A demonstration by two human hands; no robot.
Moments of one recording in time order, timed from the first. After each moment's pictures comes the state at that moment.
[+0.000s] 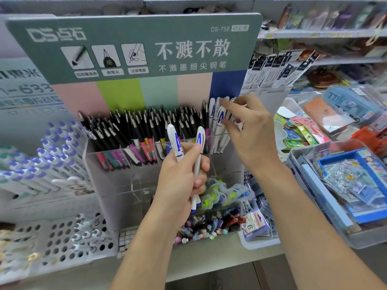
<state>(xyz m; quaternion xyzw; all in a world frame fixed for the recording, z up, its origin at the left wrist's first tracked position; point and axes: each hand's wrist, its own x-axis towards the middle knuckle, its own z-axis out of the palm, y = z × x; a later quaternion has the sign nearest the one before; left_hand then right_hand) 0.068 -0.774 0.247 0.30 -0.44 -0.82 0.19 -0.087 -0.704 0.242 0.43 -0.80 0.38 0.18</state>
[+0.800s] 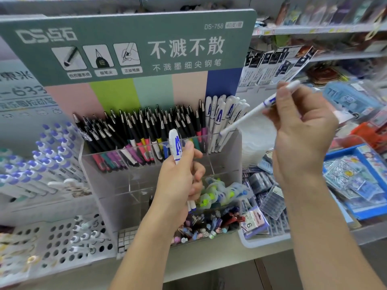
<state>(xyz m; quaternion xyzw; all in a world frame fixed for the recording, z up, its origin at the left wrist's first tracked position) 0.067 -0.773 0.239 0.34 -0.47 -0.80 0.14 -0.071 -0.668 0.280 0.17 -0.58 0.80 0.04</state>
